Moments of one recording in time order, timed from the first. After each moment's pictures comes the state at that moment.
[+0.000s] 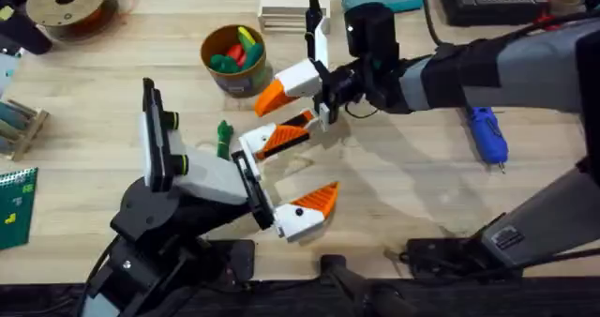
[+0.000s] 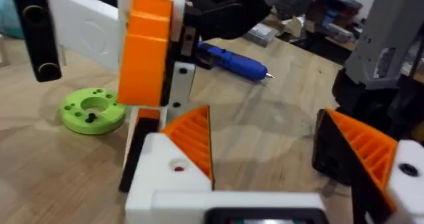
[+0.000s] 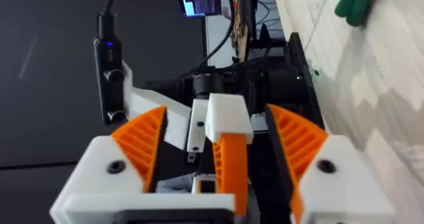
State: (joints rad) left arm -0.56 0.01 0.01 -0.06 0.58 -0.25; right arm 0.53 1.86 0.91 0.46 -1.50 1.10
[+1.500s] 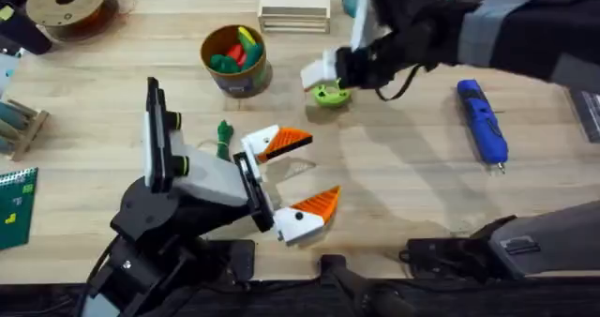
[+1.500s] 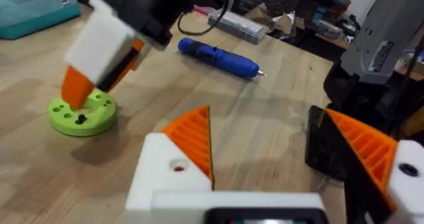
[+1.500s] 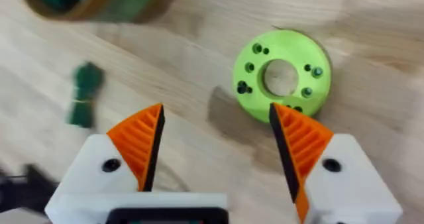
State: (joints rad) left arm -0.56 0.01 0.01 -0.06 0.62 -0.25; right arm 0.45 1.66 1.14 -0.53 -0.34 0.29
